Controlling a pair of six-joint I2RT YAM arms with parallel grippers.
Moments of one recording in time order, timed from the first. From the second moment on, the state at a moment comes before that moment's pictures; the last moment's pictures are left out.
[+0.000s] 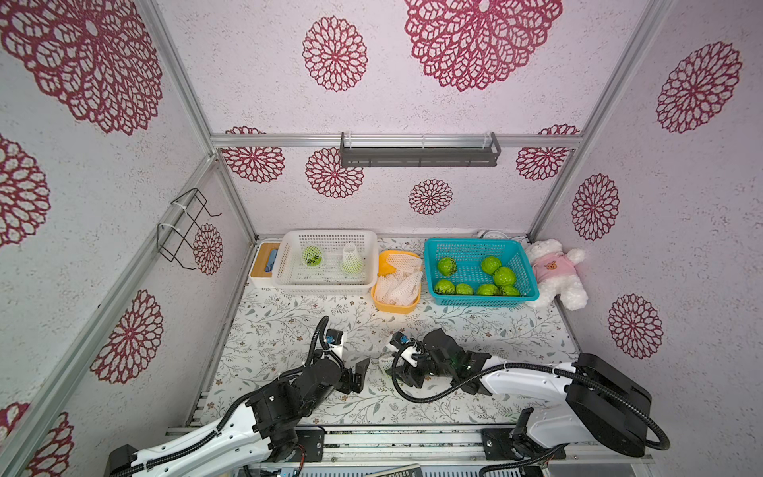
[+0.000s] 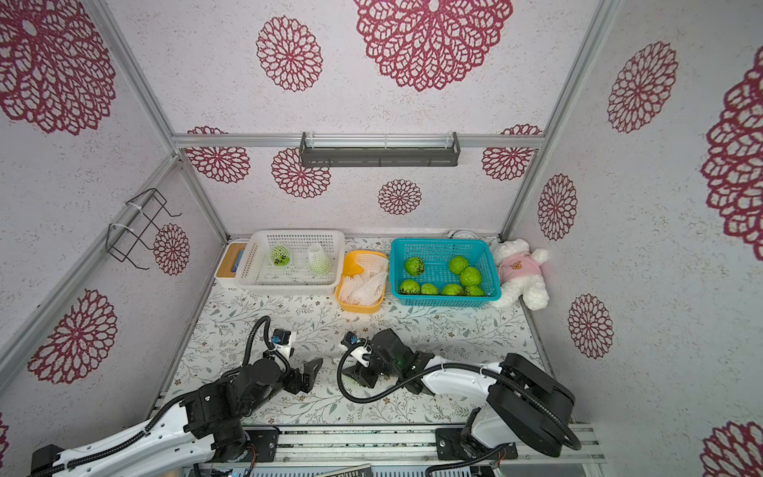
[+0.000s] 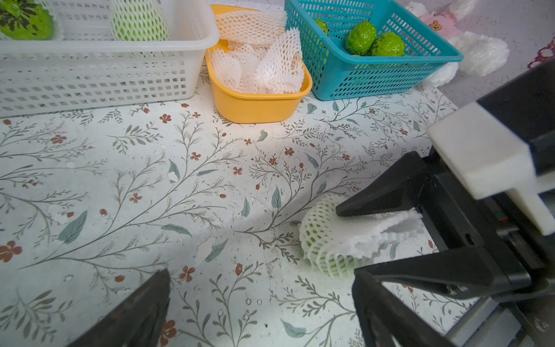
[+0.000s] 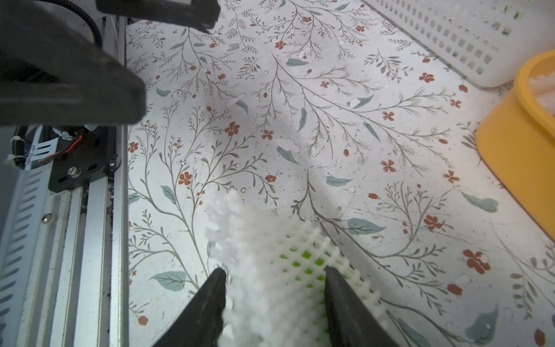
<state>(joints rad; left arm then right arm) -1.03 0.60 0.39 -0.40 -0.43 -0.55 1.00 1.38 0.54 0.24 -0.26 -0.02</state>
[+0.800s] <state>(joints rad) -1.01 0.61 0.39 -0.38 -0.41 -0.55 1.01 1.34 0.47 0.24 -0.07 0.01</state>
